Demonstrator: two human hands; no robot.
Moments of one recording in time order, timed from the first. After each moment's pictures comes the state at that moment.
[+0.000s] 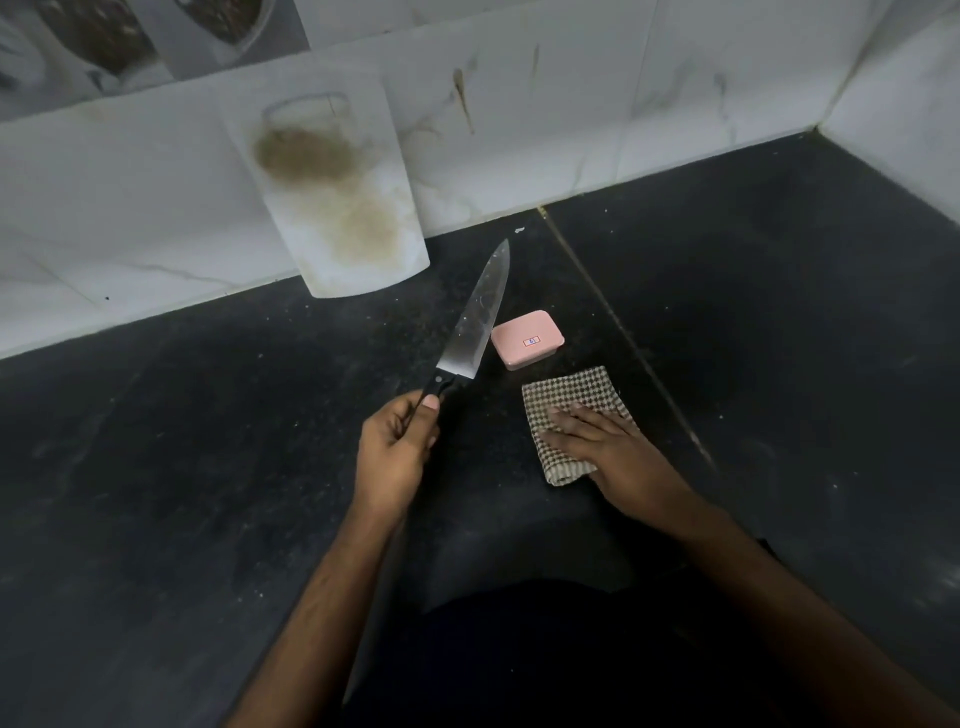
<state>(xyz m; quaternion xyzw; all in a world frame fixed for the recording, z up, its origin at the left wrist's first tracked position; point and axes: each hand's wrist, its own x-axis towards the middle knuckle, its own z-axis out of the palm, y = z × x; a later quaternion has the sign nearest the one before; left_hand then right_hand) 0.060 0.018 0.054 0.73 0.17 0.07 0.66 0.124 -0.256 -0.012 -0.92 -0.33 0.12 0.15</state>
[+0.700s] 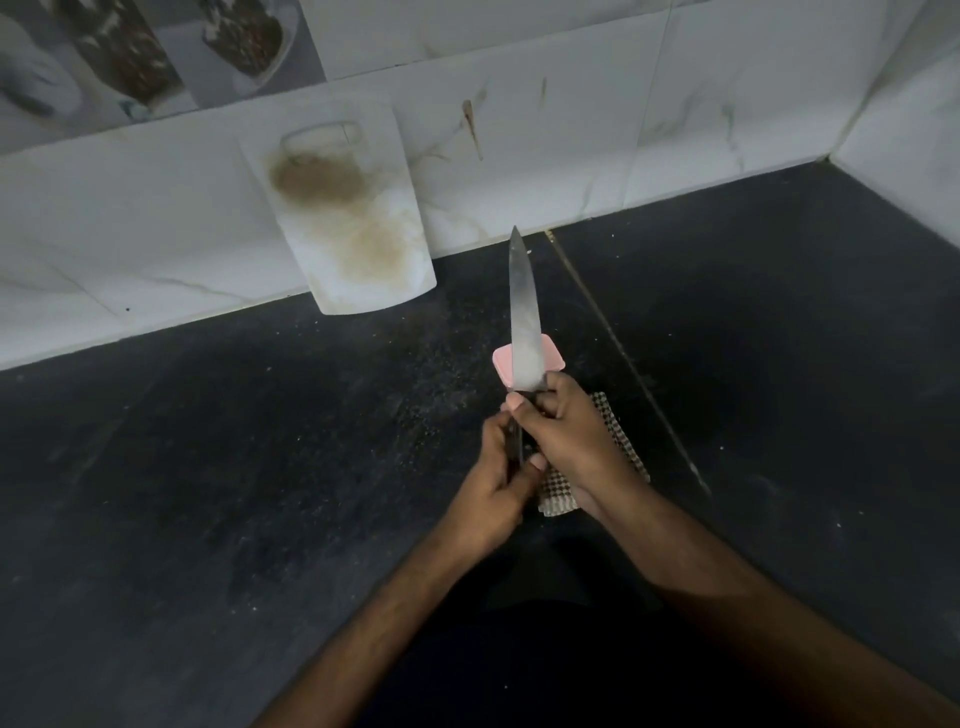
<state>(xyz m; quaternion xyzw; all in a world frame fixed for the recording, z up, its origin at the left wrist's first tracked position) 0.065 -0.058 0.035 0.75 -0.01 -0.04 0.66 0.132 -0.167 0.066 -0.70 0.00 0.15 0.70</state>
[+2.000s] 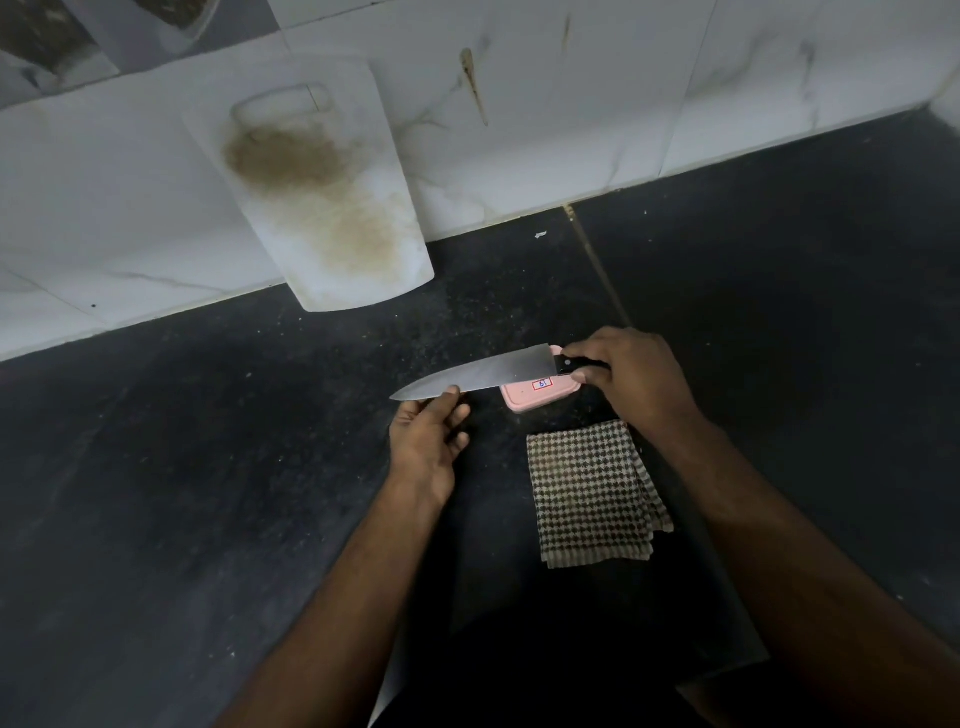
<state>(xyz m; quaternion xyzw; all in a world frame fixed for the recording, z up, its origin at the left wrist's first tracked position) 0.180 -0.003 0.014 0.43 0.44 0.04 0.79 0.282 -0.222 0.033 -0.95 -0.21 0.05 0.23</state>
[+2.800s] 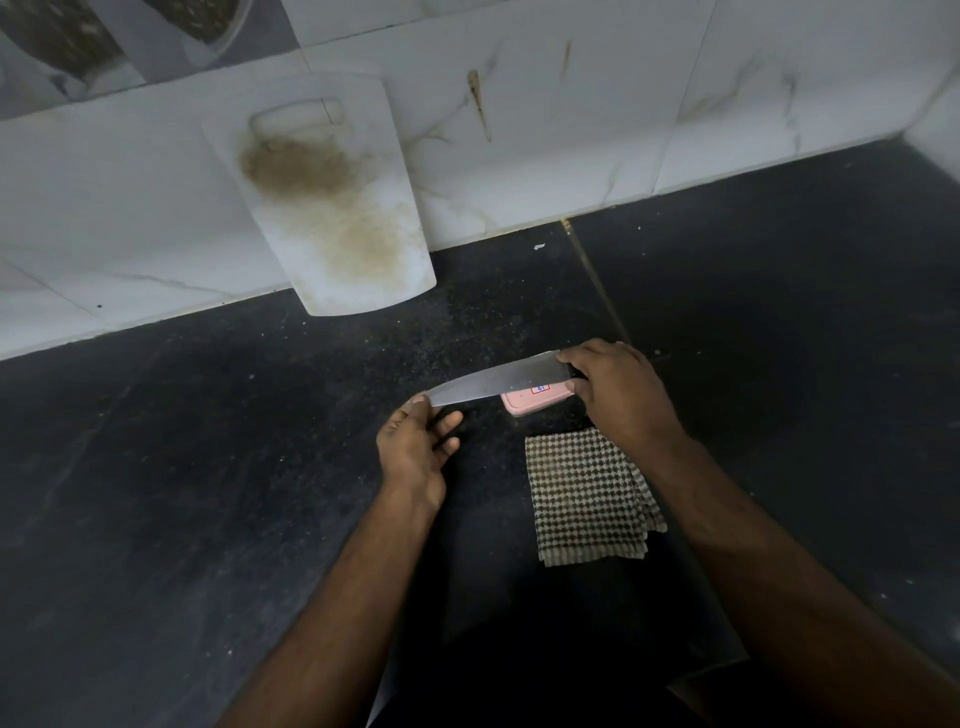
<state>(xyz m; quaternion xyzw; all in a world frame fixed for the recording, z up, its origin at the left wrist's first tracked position) 0.169 0.003 0.010 0.43 0.45 0.10 0.78 0.262 -0.209 0.040 -0.96 -0.21 0.05 0.18</state>
